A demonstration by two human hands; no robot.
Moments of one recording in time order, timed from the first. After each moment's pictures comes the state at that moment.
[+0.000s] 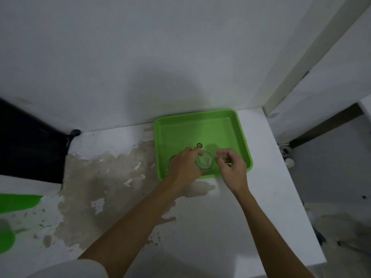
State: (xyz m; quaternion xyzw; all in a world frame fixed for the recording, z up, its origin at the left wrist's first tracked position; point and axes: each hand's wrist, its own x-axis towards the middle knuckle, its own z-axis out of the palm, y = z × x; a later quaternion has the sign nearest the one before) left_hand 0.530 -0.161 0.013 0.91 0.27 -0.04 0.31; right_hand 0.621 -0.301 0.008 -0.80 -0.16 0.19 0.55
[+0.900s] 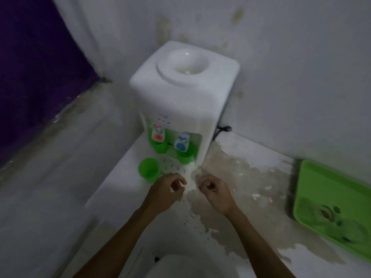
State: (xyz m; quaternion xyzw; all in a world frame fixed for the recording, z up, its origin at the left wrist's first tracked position) left_hand 0.025 0.008 0.028 0.71 0.52 0.17 0.44; right_hand 0.231 -0.038 0.008 -0.69 -0.50 0.41 0.33
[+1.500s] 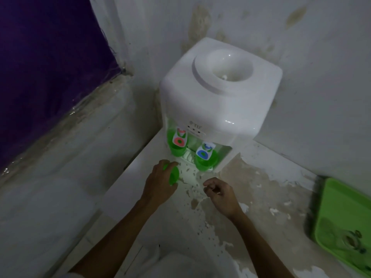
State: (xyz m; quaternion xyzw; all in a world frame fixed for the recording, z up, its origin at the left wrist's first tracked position) left_hand -0.037 0.071 -0.015 0.75 0.60 0.10 0.28; right_hand 0.189 0.012 -0.011 -0.70 -0.52 0.41 0.27
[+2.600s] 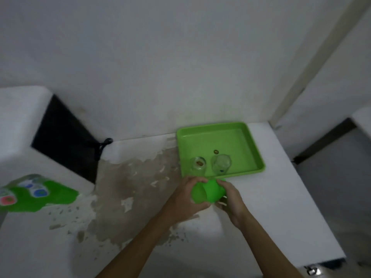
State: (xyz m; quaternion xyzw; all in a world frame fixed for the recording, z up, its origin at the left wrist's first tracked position) left_hand 0.361 -0.169 0.042 0.86 0.17 0.07 0.48; right_hand 0.482 -0.307 0.025 -0.65 0.09 0.43 0.61
